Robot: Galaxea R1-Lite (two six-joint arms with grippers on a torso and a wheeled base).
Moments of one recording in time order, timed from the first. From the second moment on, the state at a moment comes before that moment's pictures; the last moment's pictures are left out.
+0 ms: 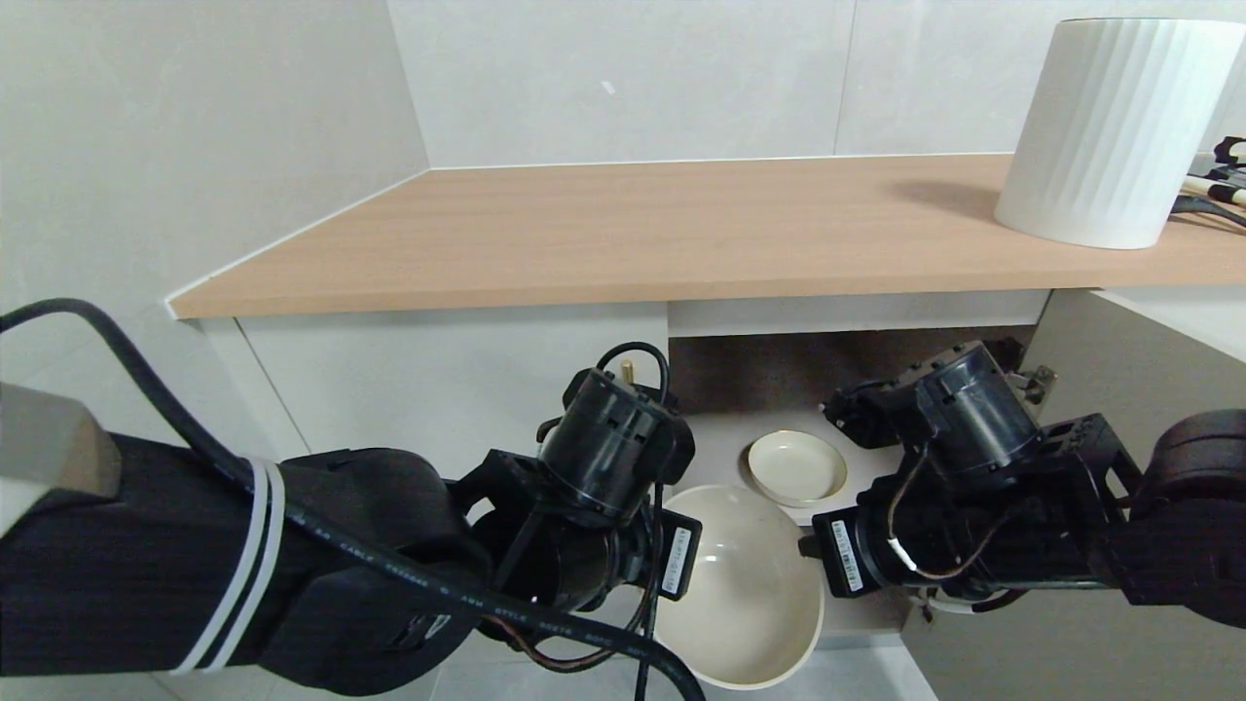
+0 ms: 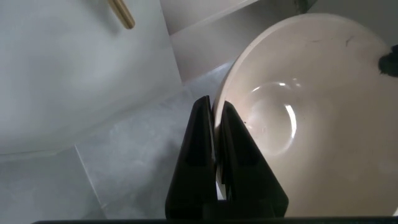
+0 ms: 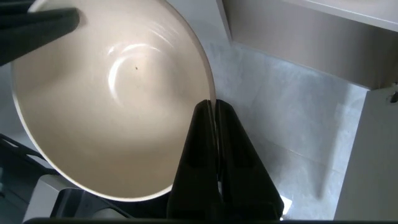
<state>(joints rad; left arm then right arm) -0.86 1.87 -1.06 -0.06 0.29 -0.32 0.72 1.71 -0.96 0.03 -0.03 0.35</state>
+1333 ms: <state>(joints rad) -0.85 1.83 -1.06 -0.06 0.31 -0.33 0.69 1.74 -0.97 0.02 -0.09 0.37</state>
